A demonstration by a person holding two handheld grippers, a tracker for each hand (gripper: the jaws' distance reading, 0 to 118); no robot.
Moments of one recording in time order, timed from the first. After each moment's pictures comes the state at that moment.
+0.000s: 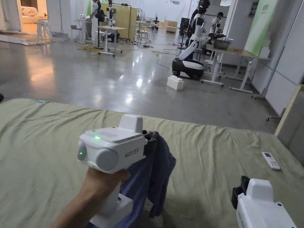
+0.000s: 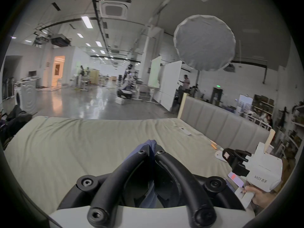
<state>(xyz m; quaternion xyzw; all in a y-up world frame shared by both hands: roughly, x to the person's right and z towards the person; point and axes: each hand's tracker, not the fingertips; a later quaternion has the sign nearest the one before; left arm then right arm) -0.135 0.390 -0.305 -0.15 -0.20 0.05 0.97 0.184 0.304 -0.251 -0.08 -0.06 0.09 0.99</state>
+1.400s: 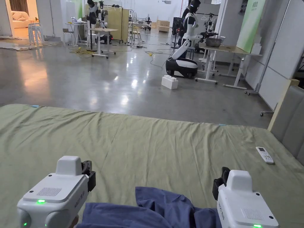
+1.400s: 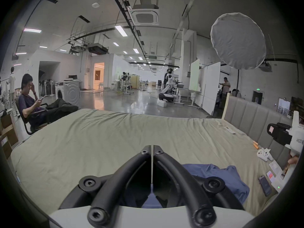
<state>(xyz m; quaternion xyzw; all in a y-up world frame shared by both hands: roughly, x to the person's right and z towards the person) -0.230 0.304 -0.230 -0.13 0.04 0.04 0.99 0.145 0.310 -0.241 -0.05 -0.03 0.07 1.00</state>
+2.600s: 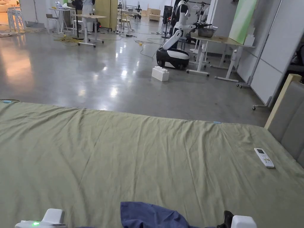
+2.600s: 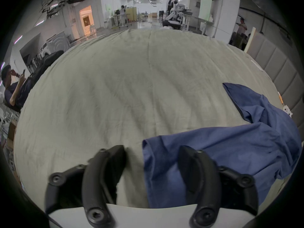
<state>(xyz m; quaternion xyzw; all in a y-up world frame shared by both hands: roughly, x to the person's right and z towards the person) -0.257 0.123 -0.382 -0.47 0.03 0.00 0.88 0.177 0.225 -0.299 -0.17 -0.05 0.09 0.98</state>
